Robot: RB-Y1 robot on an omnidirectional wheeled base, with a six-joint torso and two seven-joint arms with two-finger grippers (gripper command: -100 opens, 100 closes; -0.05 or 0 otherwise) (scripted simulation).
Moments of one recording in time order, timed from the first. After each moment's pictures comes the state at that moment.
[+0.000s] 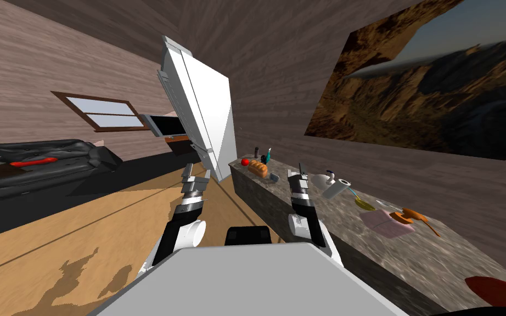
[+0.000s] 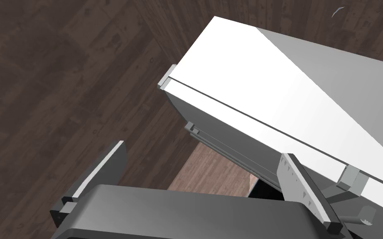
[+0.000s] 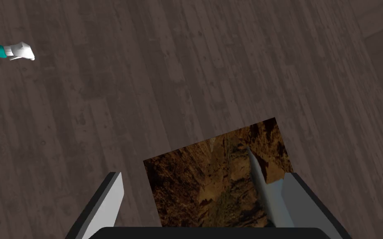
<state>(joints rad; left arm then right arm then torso) 0.53 0.02 -0.05 -2.23 0.07 -0.40 0.15 0.48 0.03 0.00 -2.22 0.11 -0.35 -0.16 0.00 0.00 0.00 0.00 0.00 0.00</state>
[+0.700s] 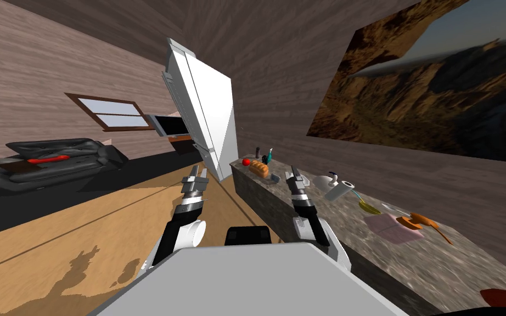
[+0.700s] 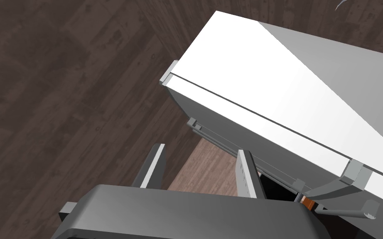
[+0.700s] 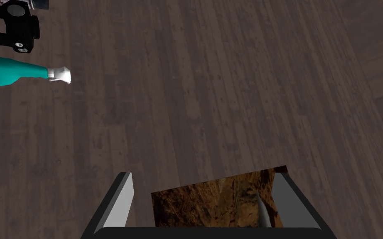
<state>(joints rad) 0.53 0.02 -0.05 -2.23 0.07 -0.40 0.15 0.47 -0.15 0.00 -2.17 0.14 -0.34 -0.18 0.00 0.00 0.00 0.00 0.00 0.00</state>
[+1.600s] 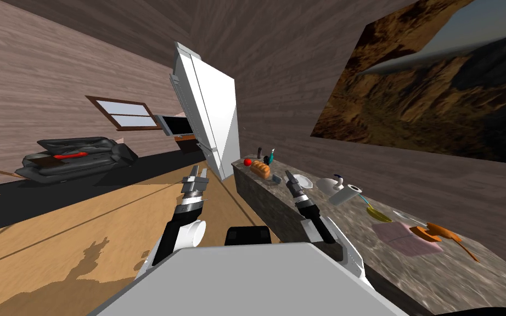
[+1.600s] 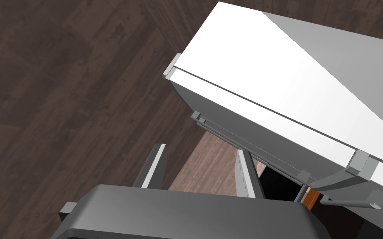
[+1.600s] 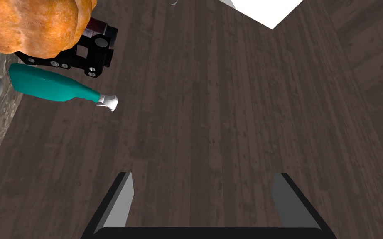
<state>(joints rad) 0.53 0.02 -0.05 -2.23 0.07 -0.40 0.15 0.47 -0.39 0.01 -2.09 0.21 -0.29 -0.21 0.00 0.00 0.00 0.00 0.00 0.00</state>
